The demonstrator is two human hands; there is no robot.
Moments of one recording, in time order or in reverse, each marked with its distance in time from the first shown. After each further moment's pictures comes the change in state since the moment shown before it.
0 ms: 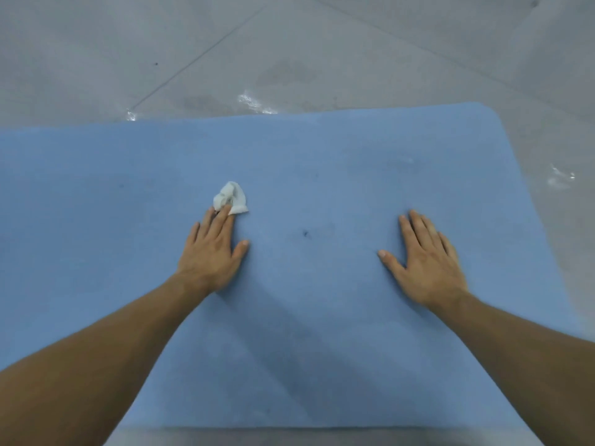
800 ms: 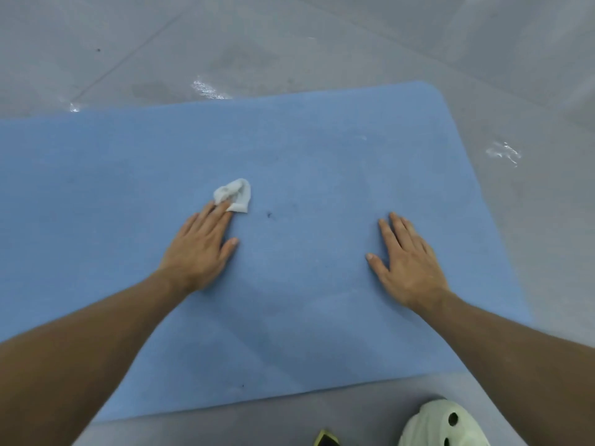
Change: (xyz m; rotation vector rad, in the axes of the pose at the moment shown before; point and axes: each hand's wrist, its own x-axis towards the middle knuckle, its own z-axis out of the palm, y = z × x) left_hand -0.007 0.020 0.018 0.107 0.028 0.337; right_hand -0.062 0.027 -0.002 -0.006 -0.075 0.051
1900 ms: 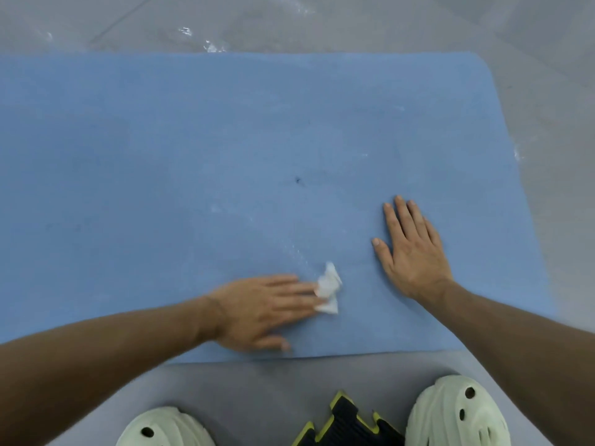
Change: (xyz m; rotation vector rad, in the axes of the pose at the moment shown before) left_hand -0.101 0.062 0.033 0.054 -0.080 0.924; right_hand -0.014 -0.030 0.029 -0.099 0.098 -0.130
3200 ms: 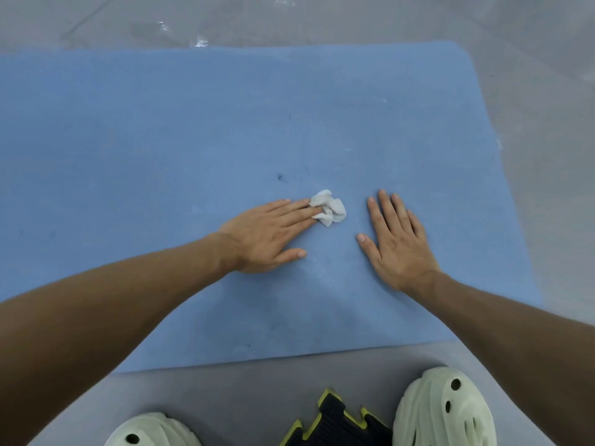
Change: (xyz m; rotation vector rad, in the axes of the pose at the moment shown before) left_hand 0.071 -0.073 -0.038 -0.017 0.002 -0.288; right_hand 0.001 0.007 0.003 0.033 -0.040 -0.022
